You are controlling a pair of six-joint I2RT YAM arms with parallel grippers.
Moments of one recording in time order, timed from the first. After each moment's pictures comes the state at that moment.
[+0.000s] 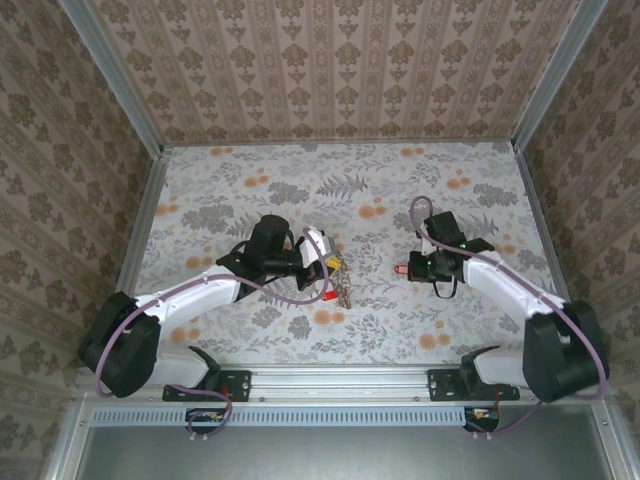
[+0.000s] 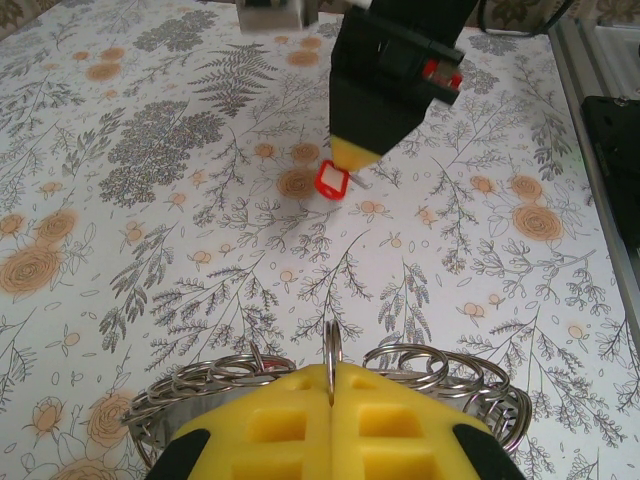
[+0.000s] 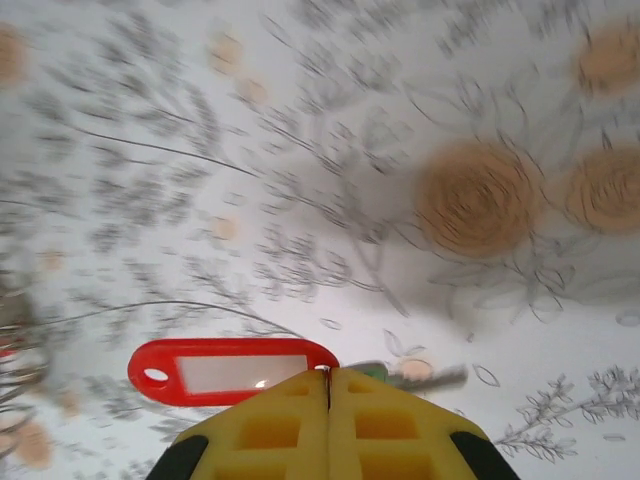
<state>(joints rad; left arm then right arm) -0.72 1.32 0.71 0.06 0.64 0.35 0.27 1.25 0.74 -0.58 -0.17 0.33</state>
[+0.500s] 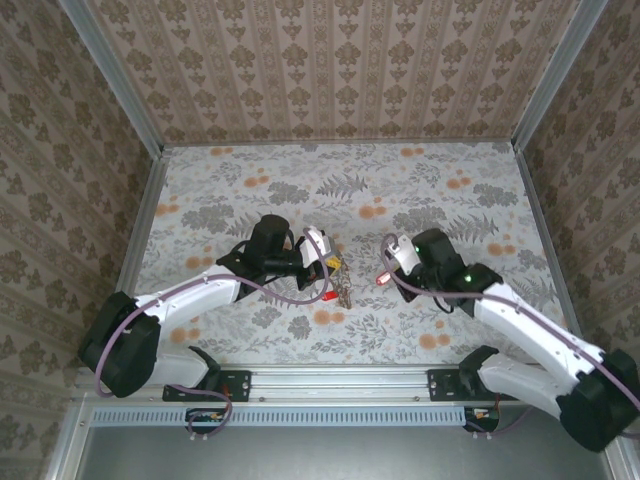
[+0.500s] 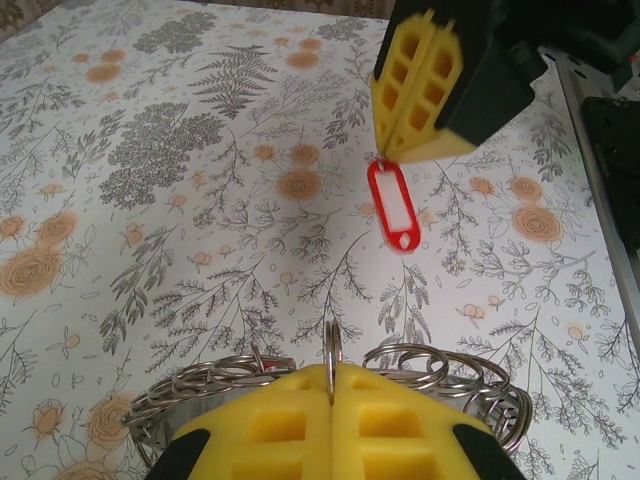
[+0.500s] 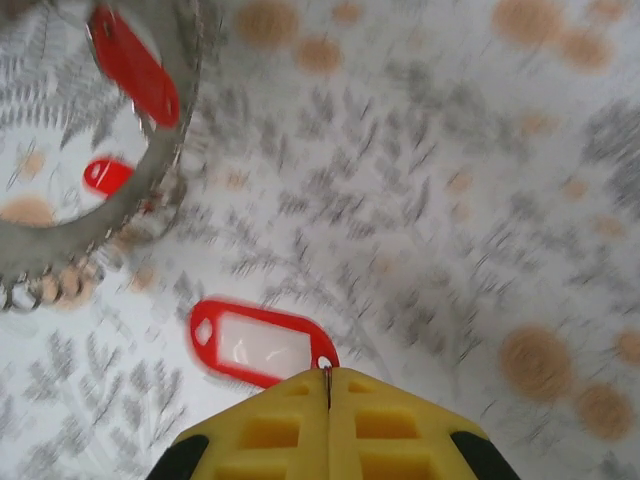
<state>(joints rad) -0.73 1.32 0.72 0.06 0.64 0.35 0.50 1.05 0.73 -0.60 -0.09 -0.15</state>
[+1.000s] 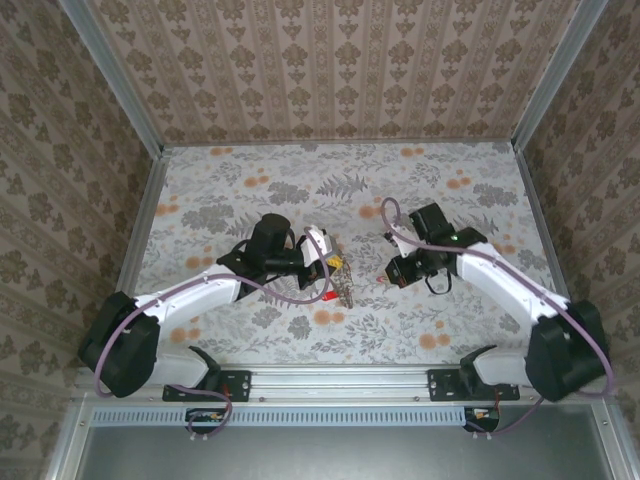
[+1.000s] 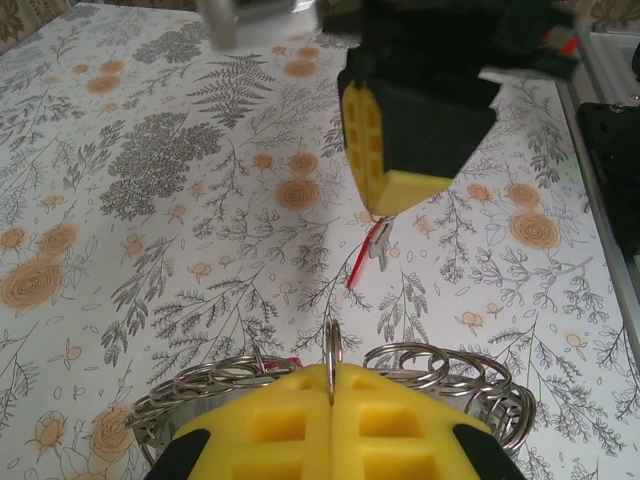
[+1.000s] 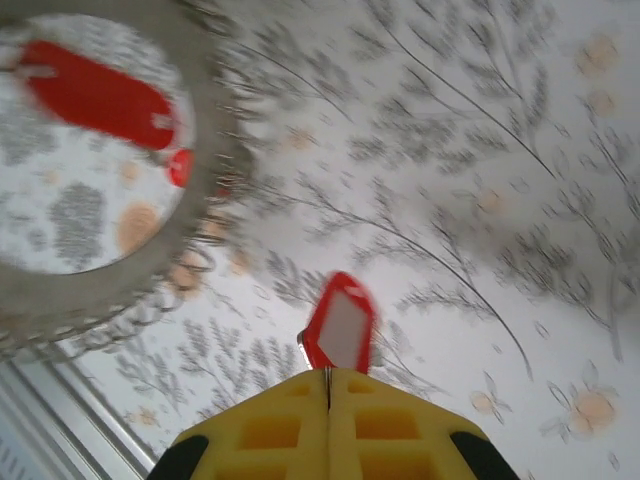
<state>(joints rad) -0.73 1.32 0.73 0.06 0.64 0.35 0.36 1.36 0.93 -0.78 -0.37 0.01</state>
